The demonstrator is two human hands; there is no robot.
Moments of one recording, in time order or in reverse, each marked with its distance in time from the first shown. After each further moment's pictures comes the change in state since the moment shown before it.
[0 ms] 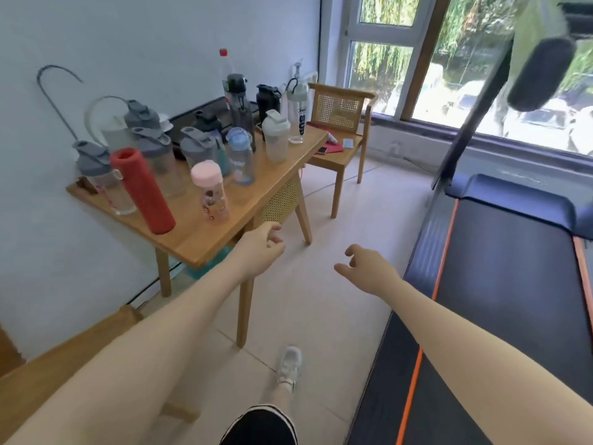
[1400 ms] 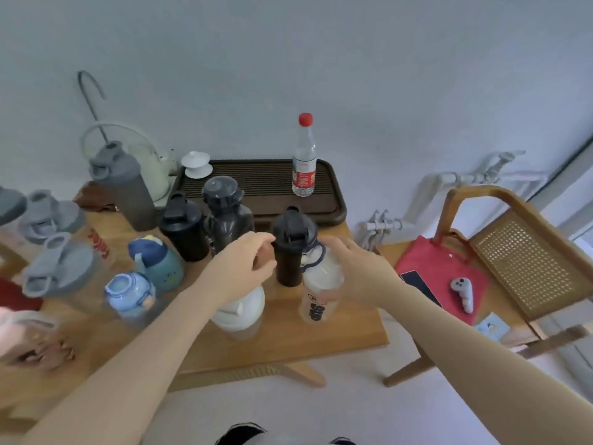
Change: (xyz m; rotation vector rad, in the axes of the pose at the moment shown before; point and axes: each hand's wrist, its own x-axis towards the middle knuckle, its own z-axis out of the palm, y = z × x) left_hand 0.586 0.056 -0.097 0.130 0.583 -0.575; right_hand 0.713 -0.152 -0.267 -0.447 -0.357 -1.142
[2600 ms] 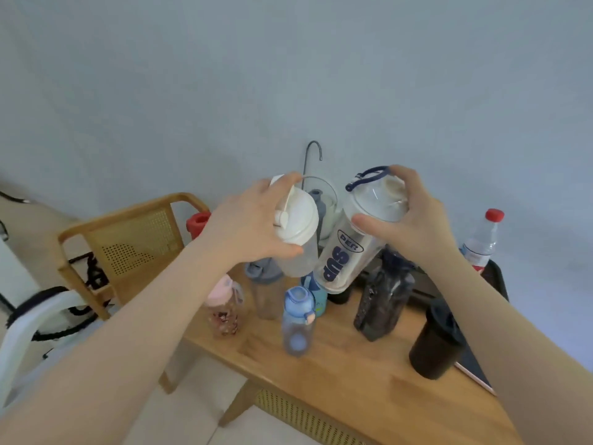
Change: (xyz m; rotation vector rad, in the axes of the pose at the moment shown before) left_hand -0.140 -0.056 -0.196 0.381 0.477 -0.286; right_hand 0.052 -0.218 -0.078 0.593 0.426 -0.488
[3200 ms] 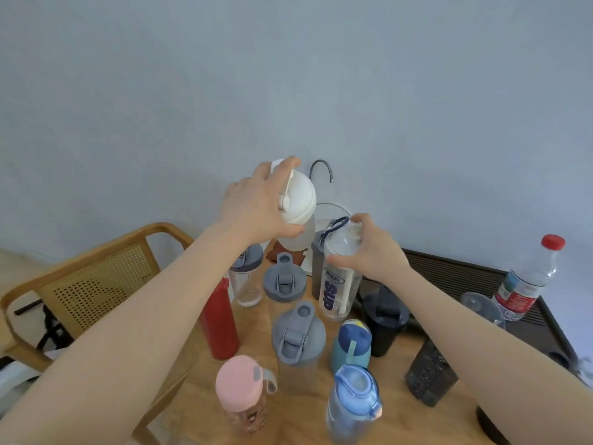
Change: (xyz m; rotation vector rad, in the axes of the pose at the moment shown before) left_hand 0.159 -0.131 0.007 0.018 0.068 0.051; right_hand 0.134 0.035 0.160 -0.270 -0.191 0.255
